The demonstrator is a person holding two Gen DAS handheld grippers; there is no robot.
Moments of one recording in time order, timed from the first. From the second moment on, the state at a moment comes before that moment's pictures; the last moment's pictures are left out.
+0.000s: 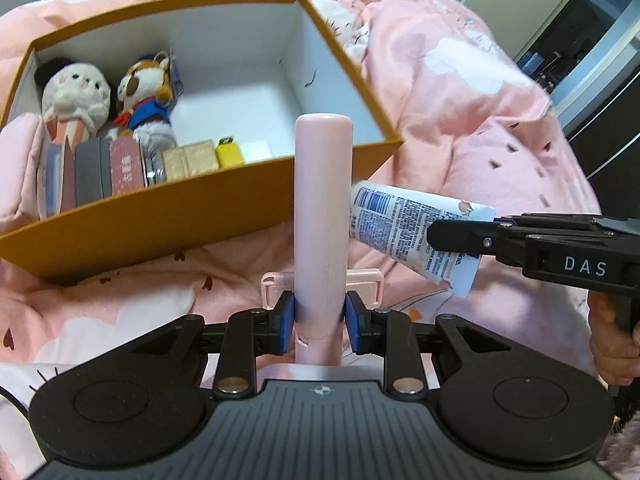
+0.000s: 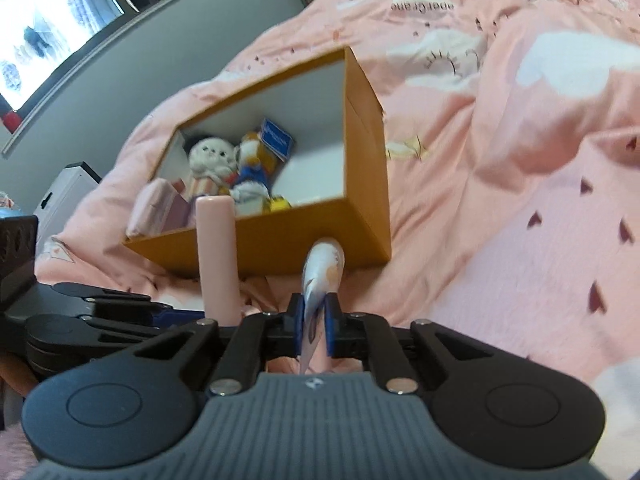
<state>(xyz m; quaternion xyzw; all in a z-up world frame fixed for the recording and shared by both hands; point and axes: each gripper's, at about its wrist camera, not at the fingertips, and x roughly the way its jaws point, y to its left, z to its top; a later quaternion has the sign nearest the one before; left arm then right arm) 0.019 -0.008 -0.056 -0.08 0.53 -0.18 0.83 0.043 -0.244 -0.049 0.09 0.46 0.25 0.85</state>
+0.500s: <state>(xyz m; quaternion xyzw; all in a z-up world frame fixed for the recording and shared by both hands) 0.022 0.011 0.017 -0.15 0.45 -0.22 0.85 0.039 -0.269 0.029 0.08 0.39 0.28 0.88</state>
